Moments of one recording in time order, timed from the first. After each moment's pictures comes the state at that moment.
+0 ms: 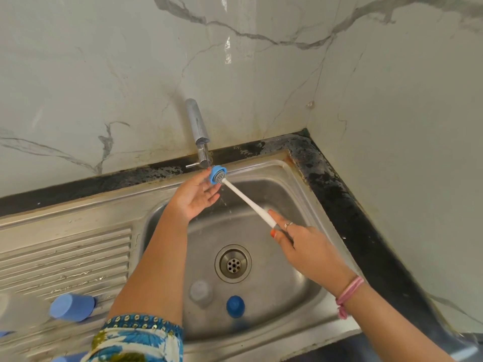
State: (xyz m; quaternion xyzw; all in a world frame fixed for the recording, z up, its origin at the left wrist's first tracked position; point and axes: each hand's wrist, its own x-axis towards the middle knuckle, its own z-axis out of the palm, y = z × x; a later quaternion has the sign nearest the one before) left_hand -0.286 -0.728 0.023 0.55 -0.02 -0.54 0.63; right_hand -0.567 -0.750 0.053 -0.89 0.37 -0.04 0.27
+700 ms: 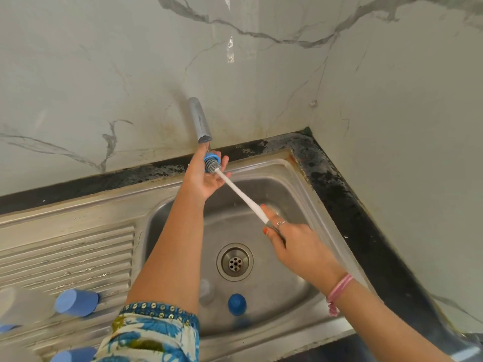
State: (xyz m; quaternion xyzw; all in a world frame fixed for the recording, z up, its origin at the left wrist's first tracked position) left_hand -0.296 -0.756 0.056 0.48 0.02 -0.50 0.72; right_hand -0.555 -0.745 0.050 -0.89 0.34 -0.07 0.30
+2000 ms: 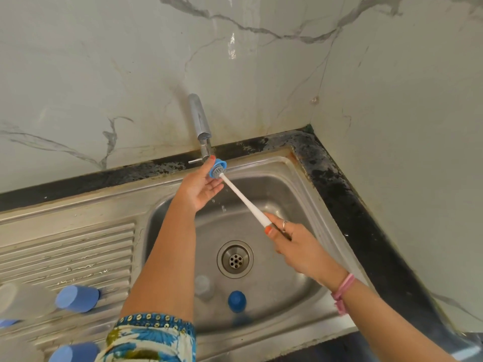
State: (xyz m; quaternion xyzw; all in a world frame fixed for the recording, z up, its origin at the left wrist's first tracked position) left_hand -0.295 -0.737 0.034 0.57 -0.02 -0.50 0.65; right_hand -0.559 -0.745 0.047 -0.73 0.40 -0.06 0.55
